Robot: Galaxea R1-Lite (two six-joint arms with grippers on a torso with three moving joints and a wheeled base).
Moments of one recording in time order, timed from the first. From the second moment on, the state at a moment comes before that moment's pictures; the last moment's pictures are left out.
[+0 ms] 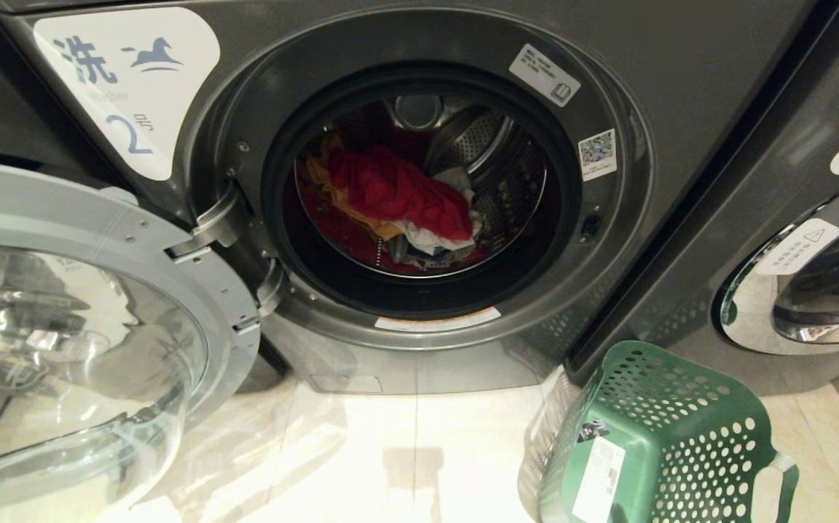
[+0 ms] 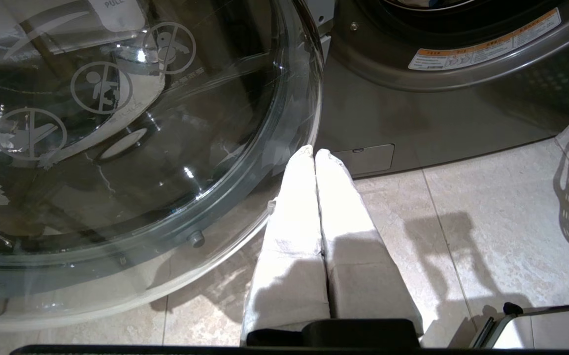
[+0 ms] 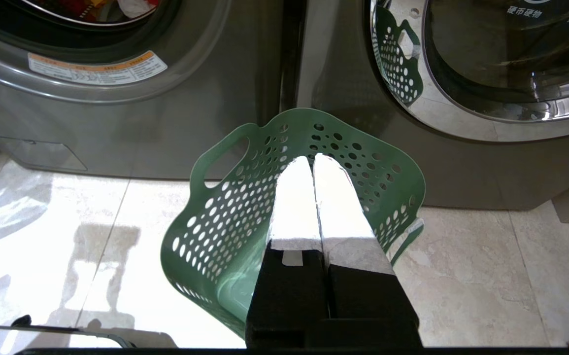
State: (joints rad) left arm 0.00 0.00 0.00 -0.06 -0.01 0.22; right arm 0.01 0.00 0.00 -0.08 0.02 -0.07
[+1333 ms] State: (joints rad) left arm 0.00 0.00 0.00 -0.05 -0.02 0.21; right arm 0.01 0.00 0.00 -0.08 0.01 -0.07
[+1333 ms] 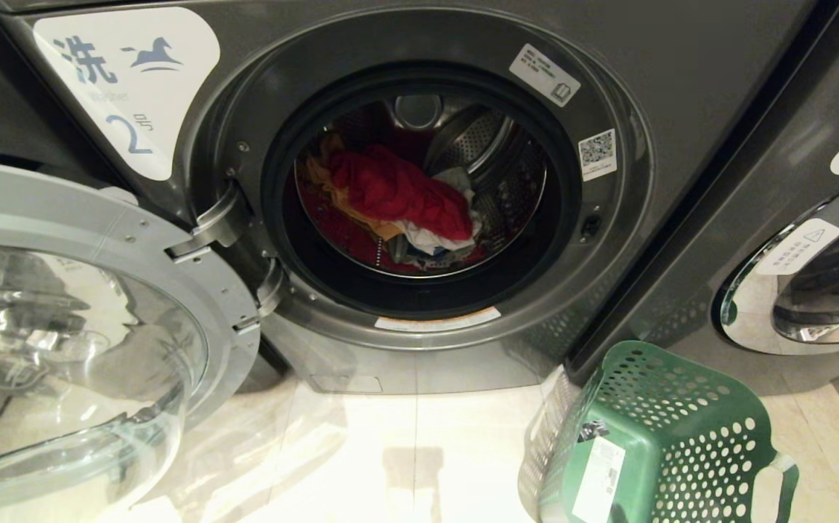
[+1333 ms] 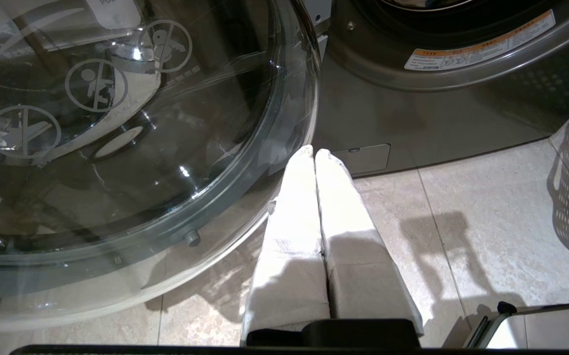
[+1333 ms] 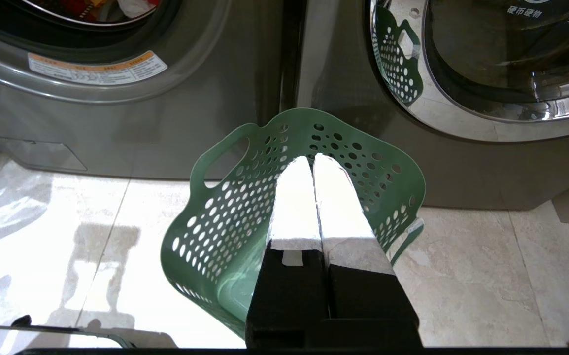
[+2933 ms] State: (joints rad) left arm 0.00 0.00 0.00 -0.05 -0.05 0.23; right arm 0.01 0.00 0.00 -0.09 0.02 -0.06
